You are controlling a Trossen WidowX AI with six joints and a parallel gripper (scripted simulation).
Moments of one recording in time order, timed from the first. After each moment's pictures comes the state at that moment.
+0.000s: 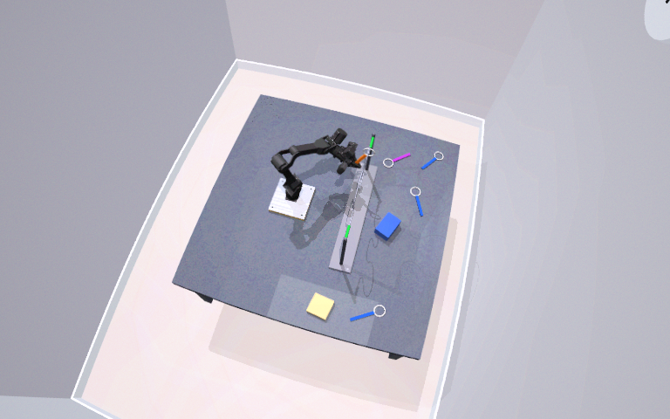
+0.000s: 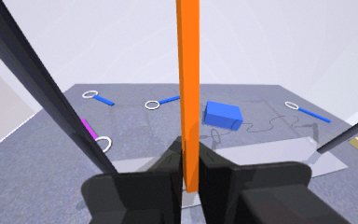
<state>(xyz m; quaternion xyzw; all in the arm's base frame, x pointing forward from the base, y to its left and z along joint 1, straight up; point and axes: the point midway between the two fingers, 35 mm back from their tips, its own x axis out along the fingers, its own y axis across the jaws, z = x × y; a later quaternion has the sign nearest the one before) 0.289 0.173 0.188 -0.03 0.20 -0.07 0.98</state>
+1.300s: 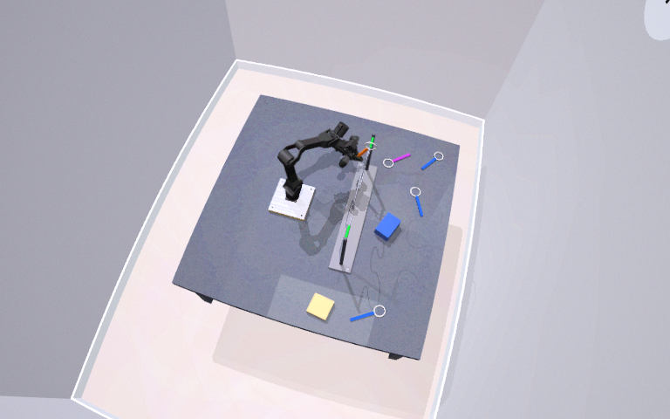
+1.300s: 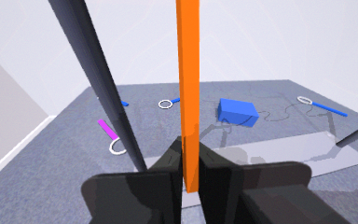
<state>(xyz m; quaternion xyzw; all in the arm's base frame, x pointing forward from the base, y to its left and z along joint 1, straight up) 0.289 0.217 0.189 0.00 0.21 -0.06 0.98</state>
